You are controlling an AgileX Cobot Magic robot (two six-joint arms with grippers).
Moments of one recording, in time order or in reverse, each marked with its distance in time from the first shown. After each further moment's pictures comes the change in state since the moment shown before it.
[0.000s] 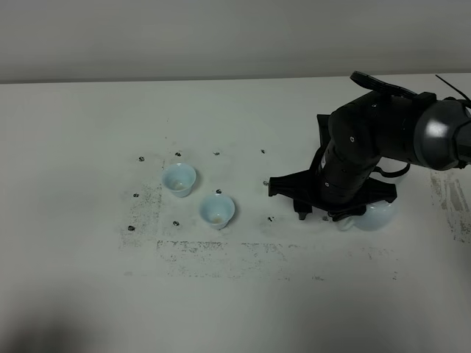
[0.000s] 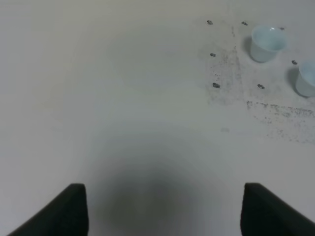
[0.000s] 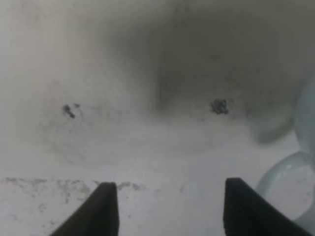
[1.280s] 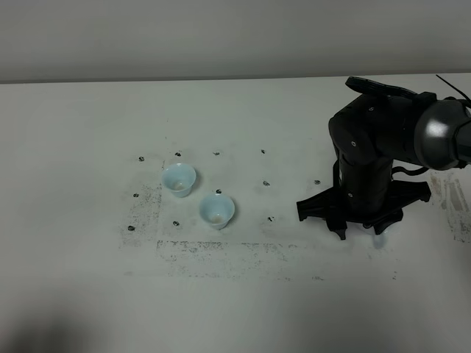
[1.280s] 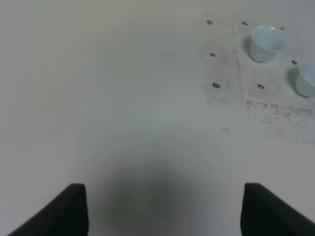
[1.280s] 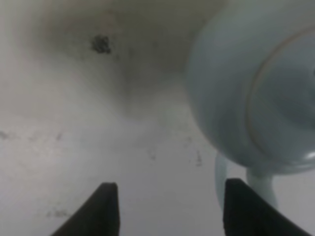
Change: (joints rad) left arm 0.000 0.000 0.000 0.000 0.000 0.000; right arm 0.000 0.000 0.000 -0.164 0.247 -0.011
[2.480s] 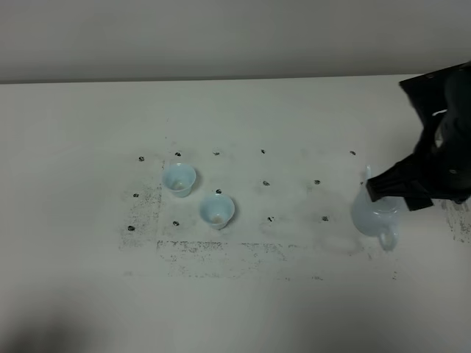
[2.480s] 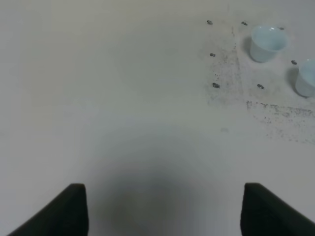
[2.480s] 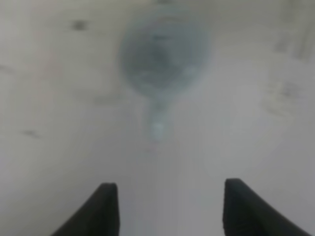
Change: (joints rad) left arm 0.000 0.000 0.000 0.000 0.000 0.000; right arm -0.097 -0.444 0.126 -0.053 0.101 -0.232
